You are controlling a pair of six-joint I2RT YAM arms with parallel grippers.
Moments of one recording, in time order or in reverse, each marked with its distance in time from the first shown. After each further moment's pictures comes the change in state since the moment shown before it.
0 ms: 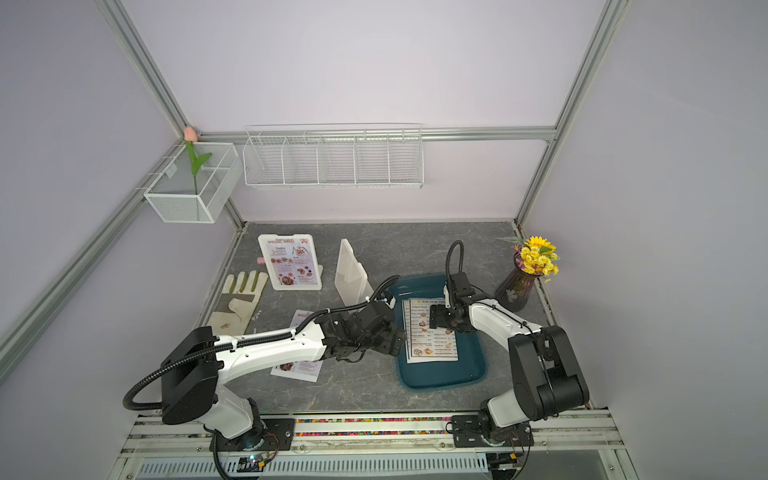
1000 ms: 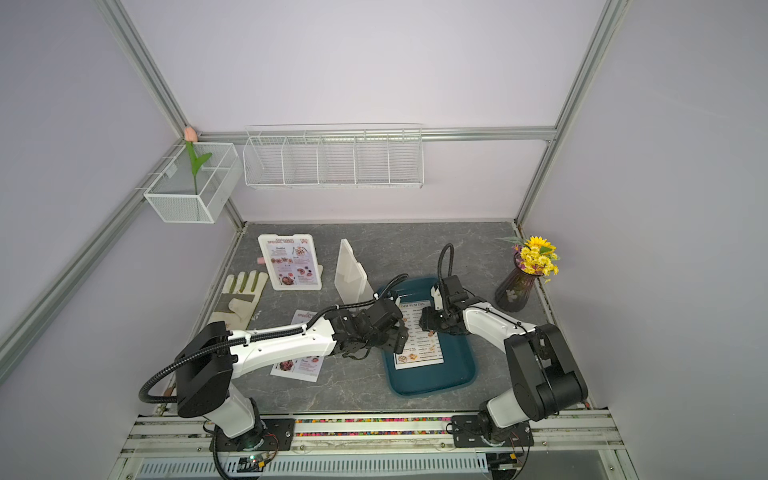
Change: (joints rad) left arm 0.000 0.071 0.076 -0.048 -0.002 0.003; right arm 0.082 0.005 -0.027 0.088 -0.136 0.043
